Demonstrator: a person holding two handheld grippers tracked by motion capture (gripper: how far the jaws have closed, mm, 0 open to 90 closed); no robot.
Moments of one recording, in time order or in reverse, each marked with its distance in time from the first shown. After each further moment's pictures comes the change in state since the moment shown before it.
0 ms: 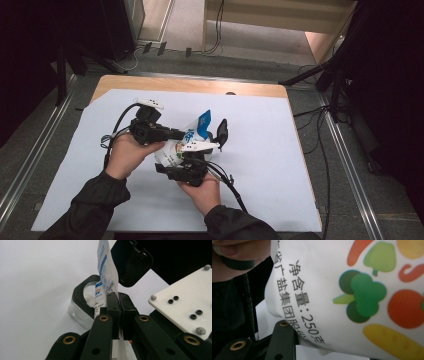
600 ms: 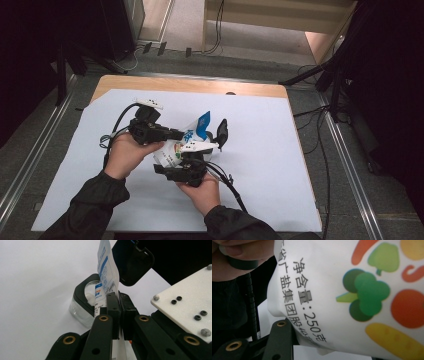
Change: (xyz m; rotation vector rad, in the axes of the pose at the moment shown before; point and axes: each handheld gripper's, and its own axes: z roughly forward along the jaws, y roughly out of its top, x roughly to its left) left arm 0.001 0.000 -0.002 0.012 0.008 0.004; right arm 0.002 0.000 0.002 0.003 0.009 -0.011
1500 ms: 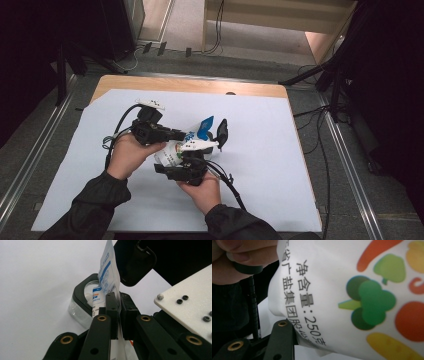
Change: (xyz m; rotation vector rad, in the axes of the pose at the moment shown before) left arm 0.001 0.000 0.006 -0.004 0.002 -0.005; right arm -0.001 0.004 -0.001 0.014 0.005 0.002
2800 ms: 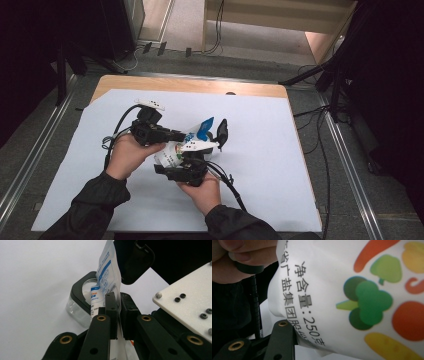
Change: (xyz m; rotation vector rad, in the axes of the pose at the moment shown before) left arm 0.001 -0.002 0.000 0.010 -0.018 -0.008; right arm 0.000 -0.002 0.000 -0.001 0.010 -0.001
